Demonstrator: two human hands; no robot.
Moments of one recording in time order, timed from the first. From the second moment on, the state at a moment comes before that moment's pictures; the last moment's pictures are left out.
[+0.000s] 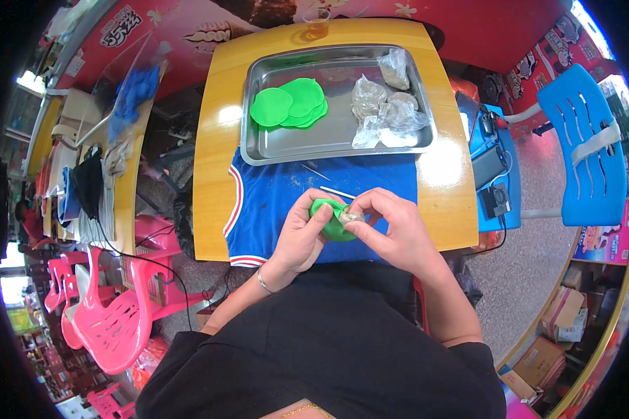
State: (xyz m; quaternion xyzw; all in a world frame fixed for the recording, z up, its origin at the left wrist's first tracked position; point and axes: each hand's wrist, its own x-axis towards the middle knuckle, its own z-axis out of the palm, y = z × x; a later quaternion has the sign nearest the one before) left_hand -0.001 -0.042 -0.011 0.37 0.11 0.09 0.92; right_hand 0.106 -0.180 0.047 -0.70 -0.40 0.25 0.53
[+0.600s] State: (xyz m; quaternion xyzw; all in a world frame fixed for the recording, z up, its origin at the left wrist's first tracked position) left_hand 0.001 -0.040 -0.003 0.28 0.10 0.12 0.95; right_hand 0.100 -0.168 0.051 -0.70 -0.32 0.16 0.61
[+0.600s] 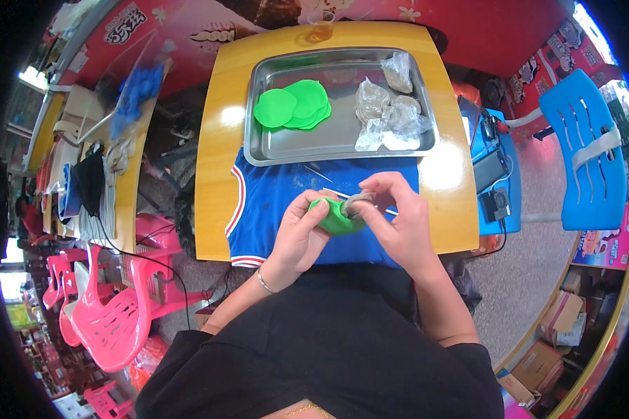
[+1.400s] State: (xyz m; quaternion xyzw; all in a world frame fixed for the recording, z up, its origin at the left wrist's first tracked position) left_hand 0.010 -0.035 0.010 0.54 0.07 0.20 0.82; right_hand 0.085 -0.153 0.015 -0.66 -0.24 0.13 0.70
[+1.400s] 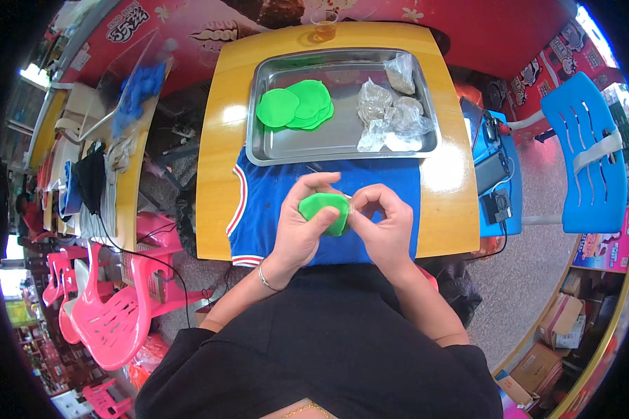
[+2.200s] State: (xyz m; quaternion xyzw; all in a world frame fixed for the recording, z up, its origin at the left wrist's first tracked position) left_hand 0.005 -0.028 0.028 0.53 0.11 0.18 0.82; right_hand 0.083 -0.146 0.044 -0.69 -0.57 0.04 0.44
